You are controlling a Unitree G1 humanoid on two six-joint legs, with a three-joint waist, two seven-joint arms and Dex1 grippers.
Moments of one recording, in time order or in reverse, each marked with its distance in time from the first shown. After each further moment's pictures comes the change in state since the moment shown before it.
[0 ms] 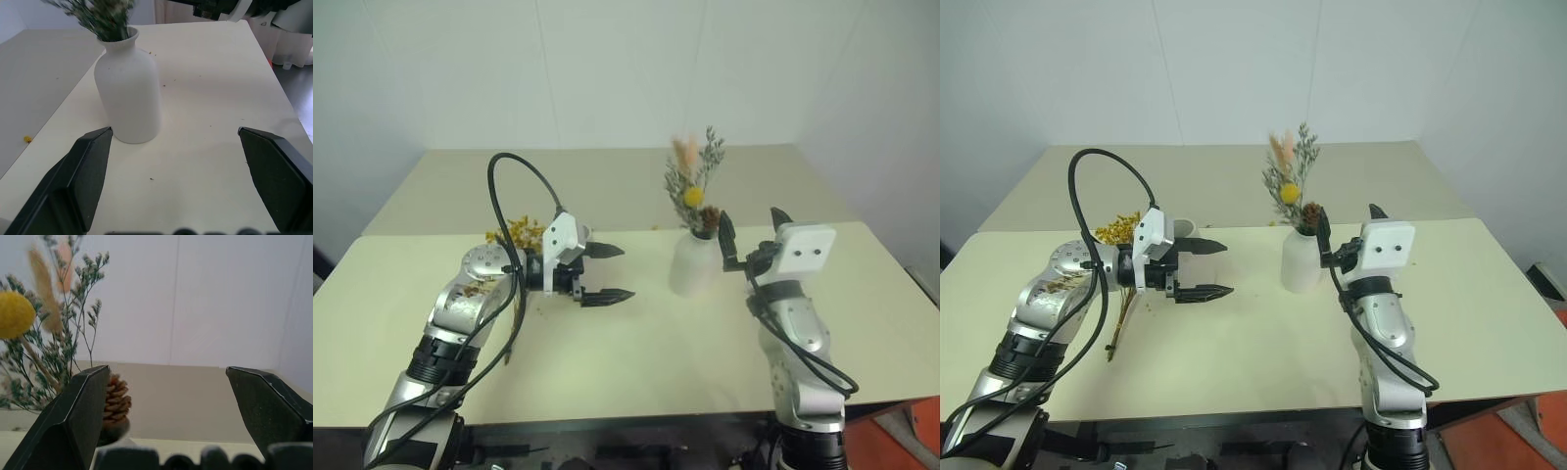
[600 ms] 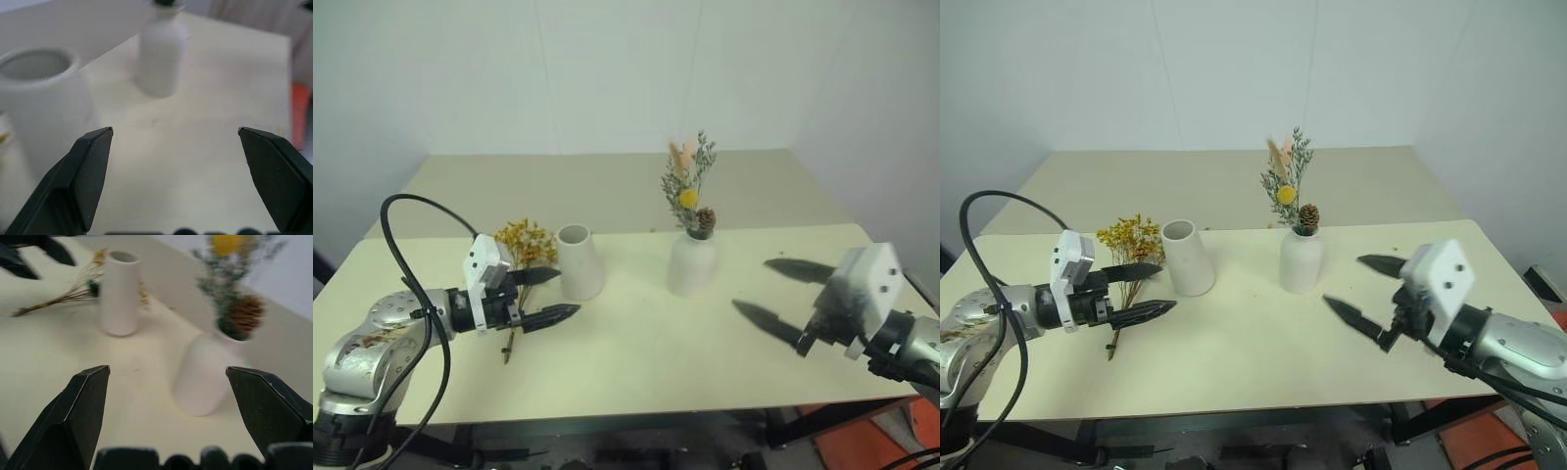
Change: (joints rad) left arm 0.431 0.220 0.383 -0.327 -0.238 0.330 0.246; right arm 0.191 -0.744 -0.250 -0.329 0.746 0.467 0.608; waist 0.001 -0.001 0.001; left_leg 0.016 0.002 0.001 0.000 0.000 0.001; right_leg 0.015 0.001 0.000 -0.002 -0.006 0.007
